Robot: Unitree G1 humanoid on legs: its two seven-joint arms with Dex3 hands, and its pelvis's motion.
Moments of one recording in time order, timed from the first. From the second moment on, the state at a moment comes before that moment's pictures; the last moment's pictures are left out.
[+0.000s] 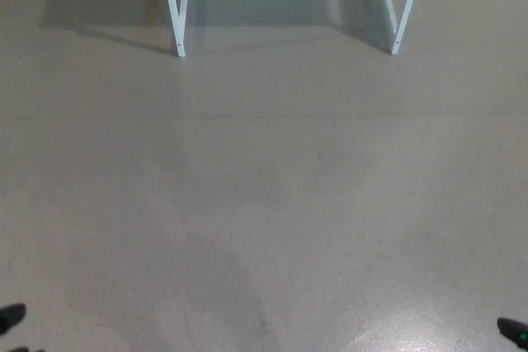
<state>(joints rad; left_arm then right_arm) 0.20 0.36 0.33 0.46 -0.09 0.13 -0.23 0.29 -0.27 -0.16 0.34 0.07 0.09 0.19</state>
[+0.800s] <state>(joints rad) 0.25 0.38 0.37 0.36 -0.23 0.30 -0.33 0.35 -0.25 -0.22 0.25 0.17 0.12 0.25</state>
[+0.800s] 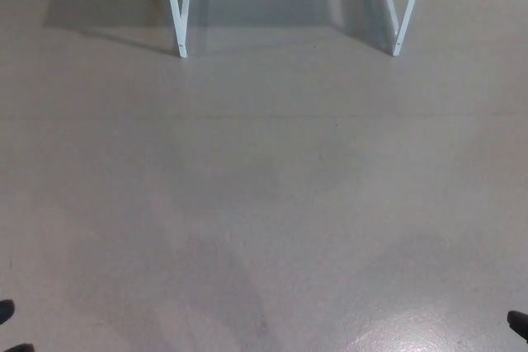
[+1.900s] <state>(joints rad) 0.24 0.44 0.30 0.44 -0.16 0.19 -0.29 0.35 -0.28 -0.15 0.29 0.04 0.06 0.15</state>
